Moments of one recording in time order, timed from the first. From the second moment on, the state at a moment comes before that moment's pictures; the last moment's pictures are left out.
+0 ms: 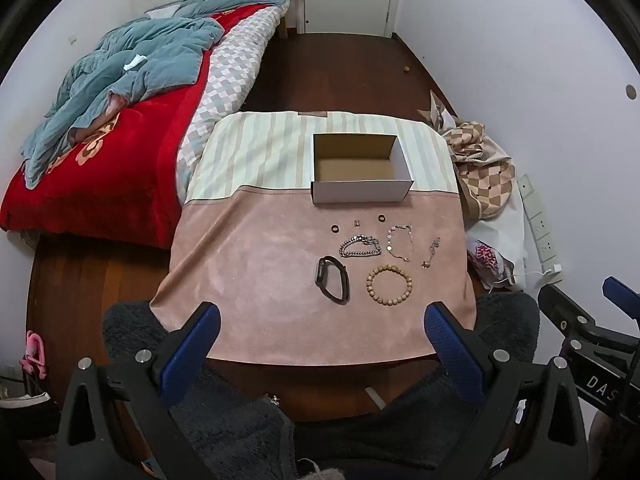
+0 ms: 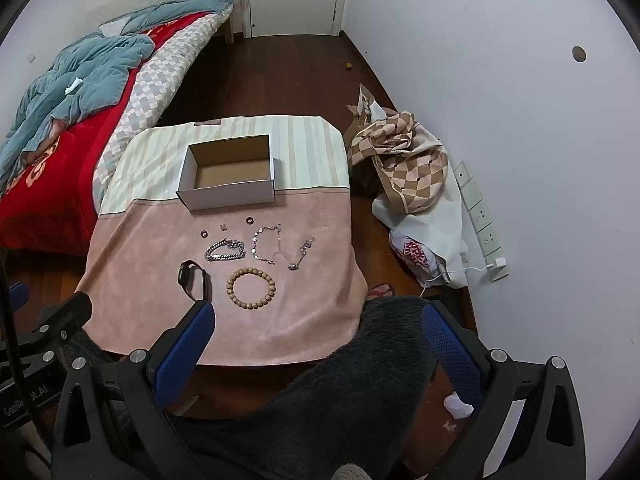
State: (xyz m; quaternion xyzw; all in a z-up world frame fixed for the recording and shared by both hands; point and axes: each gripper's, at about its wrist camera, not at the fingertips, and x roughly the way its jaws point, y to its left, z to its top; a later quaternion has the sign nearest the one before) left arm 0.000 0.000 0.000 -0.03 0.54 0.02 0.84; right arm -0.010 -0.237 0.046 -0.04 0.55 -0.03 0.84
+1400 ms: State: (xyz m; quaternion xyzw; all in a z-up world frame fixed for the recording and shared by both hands) left arm 0.000 -0.005 0.006 -0.03 0.53 0.01 0.84; right arm -0.010 -0.244 0.053 -0.04 0.54 -0.04 0.84
